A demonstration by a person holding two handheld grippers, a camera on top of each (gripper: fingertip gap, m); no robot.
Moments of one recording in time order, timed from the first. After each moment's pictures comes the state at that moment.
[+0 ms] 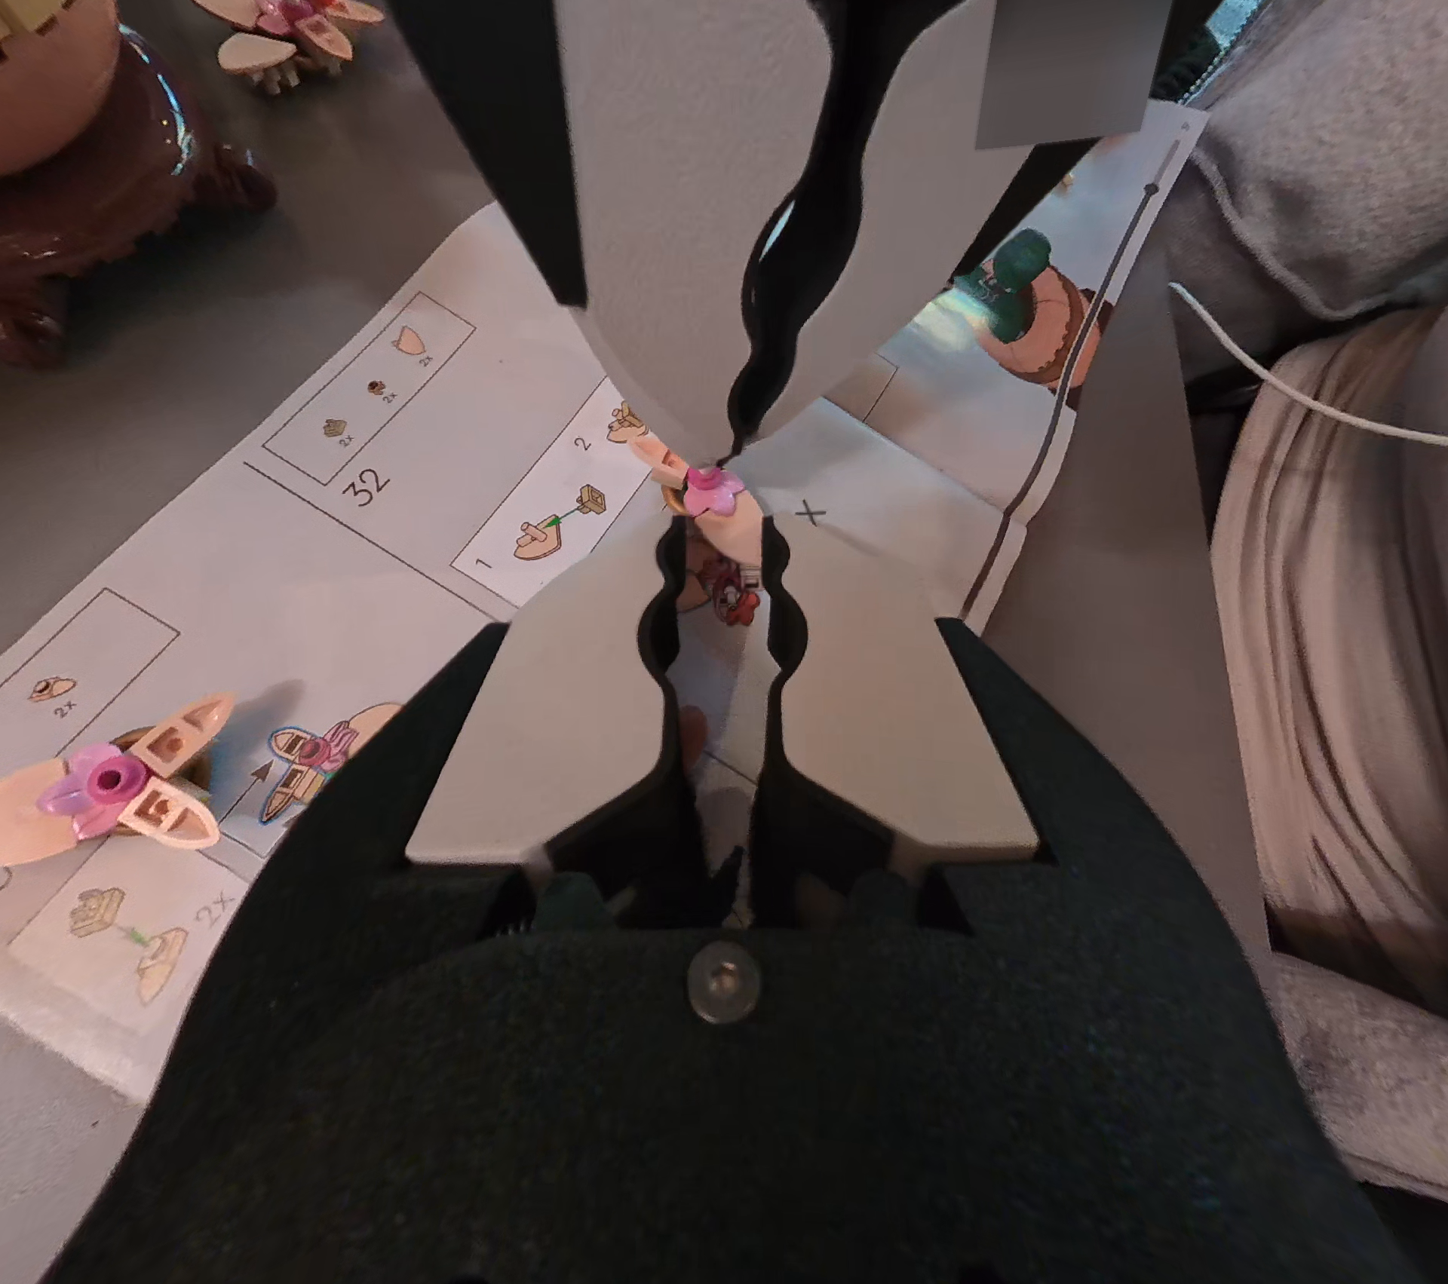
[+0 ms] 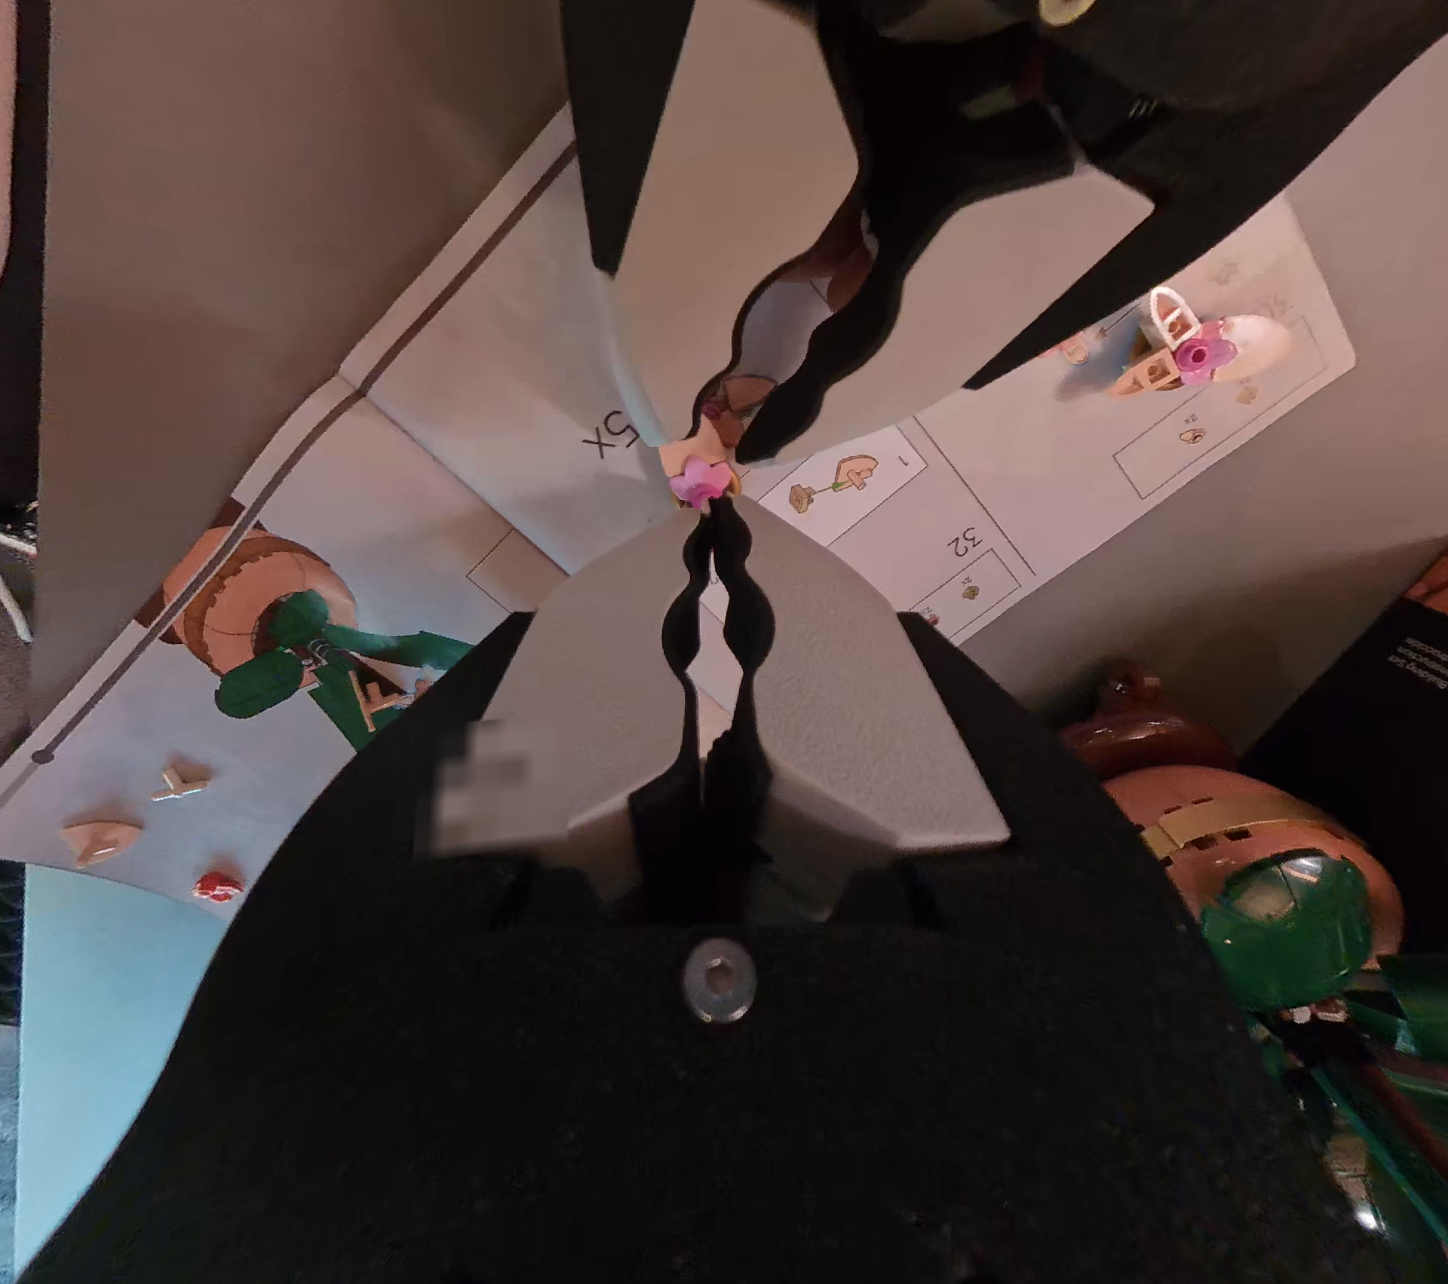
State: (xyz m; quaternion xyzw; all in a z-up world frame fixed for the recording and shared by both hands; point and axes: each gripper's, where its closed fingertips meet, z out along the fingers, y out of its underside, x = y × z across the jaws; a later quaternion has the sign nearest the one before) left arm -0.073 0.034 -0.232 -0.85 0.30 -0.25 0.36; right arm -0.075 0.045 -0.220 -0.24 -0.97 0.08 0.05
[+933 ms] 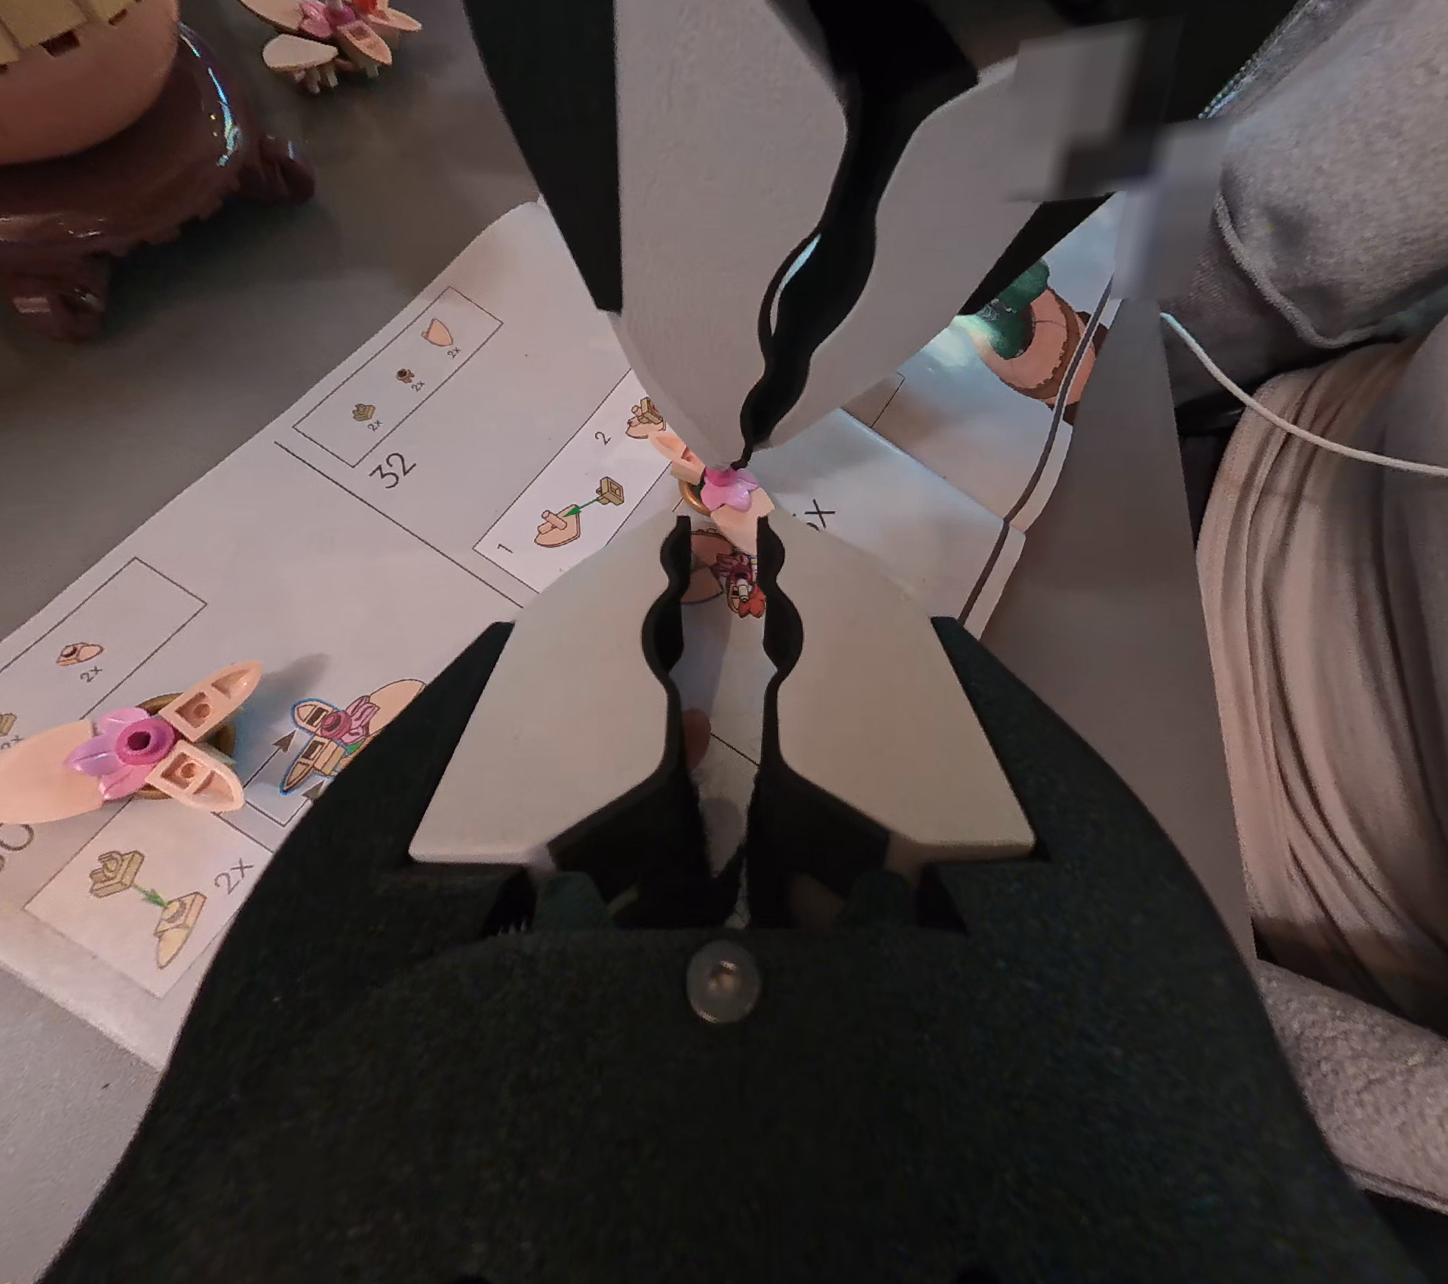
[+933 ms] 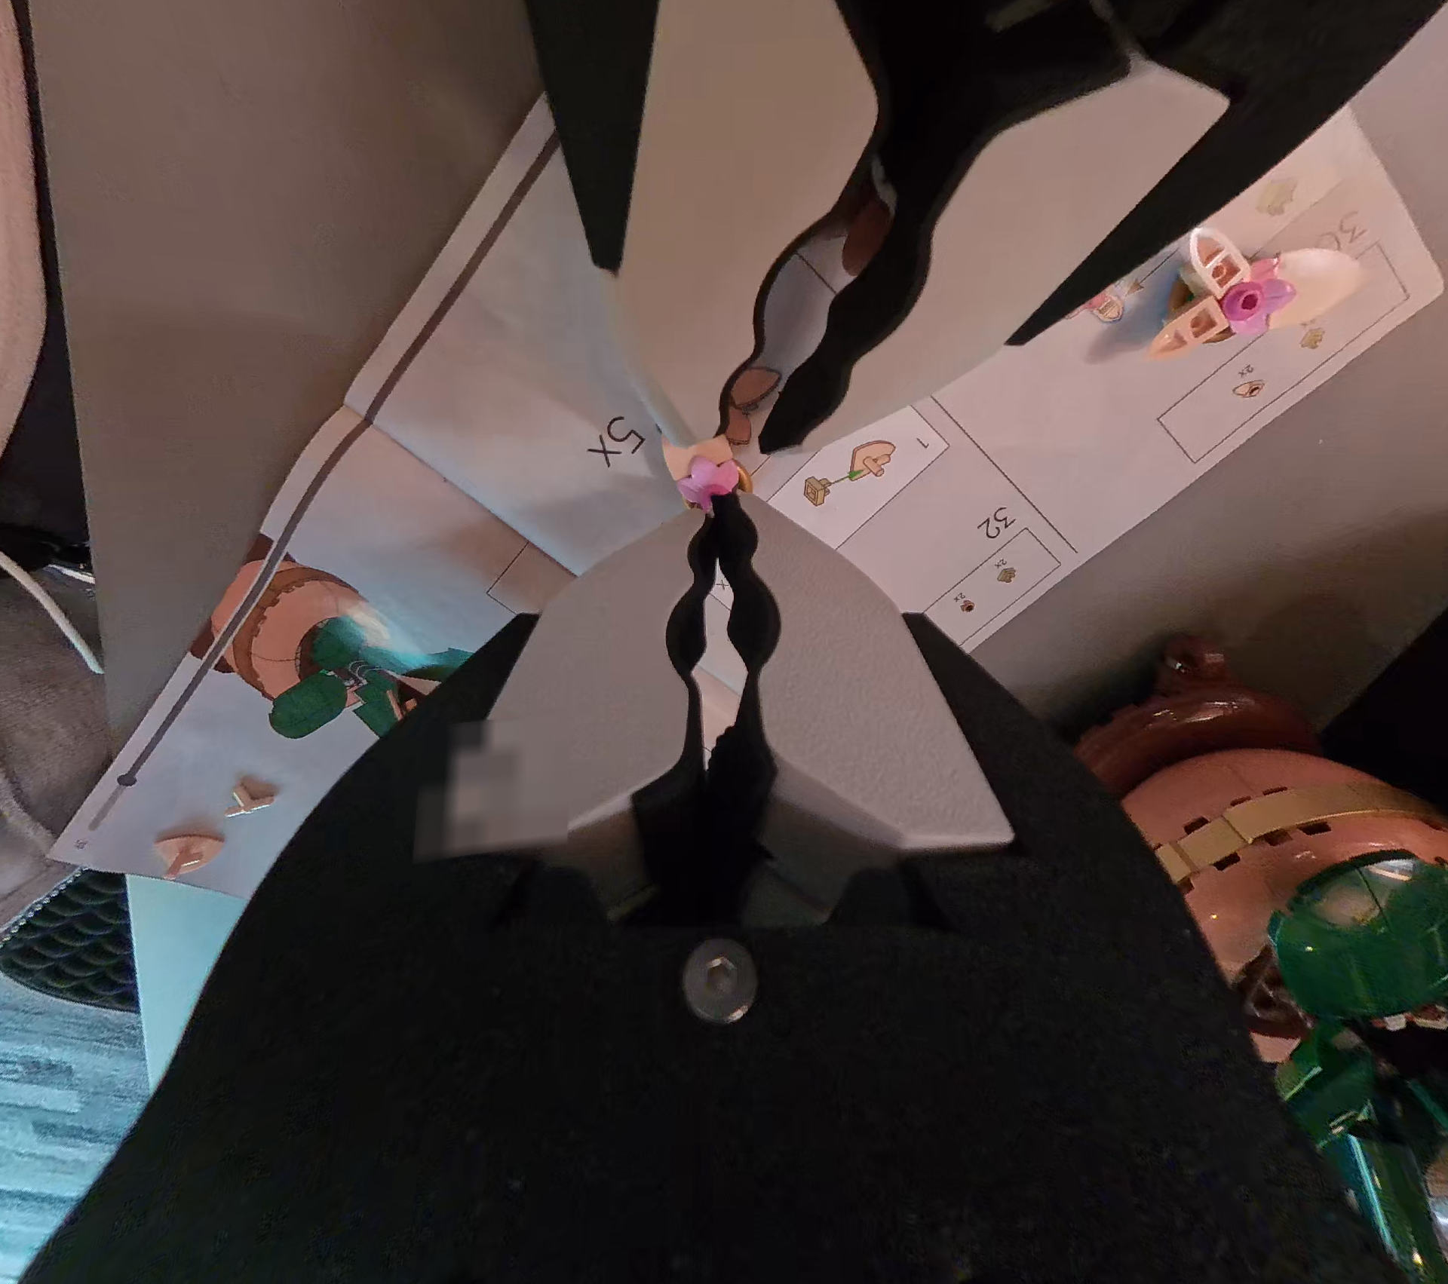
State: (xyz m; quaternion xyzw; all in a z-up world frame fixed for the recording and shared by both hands) left arm -0.079 0.035 -0.228 -0.85 0.29 -0.26 0.37; right arm -0.073 0.045 -0.225 -0.29 -0.96 0.07 0.02
